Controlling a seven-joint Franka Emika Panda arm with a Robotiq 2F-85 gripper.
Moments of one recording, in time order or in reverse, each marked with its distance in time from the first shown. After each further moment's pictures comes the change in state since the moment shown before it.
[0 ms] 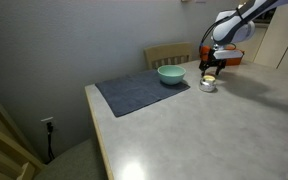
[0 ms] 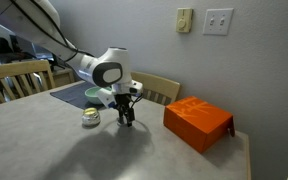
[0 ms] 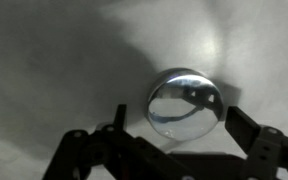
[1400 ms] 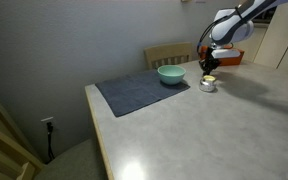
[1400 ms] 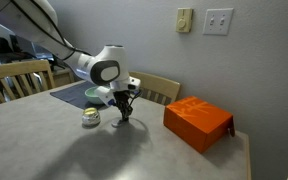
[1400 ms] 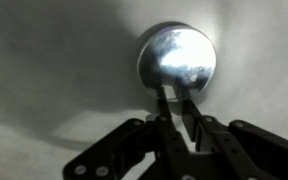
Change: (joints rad) arm 0.018 -0.010 0.004 -0.010 -0.008 0.059 -0.009
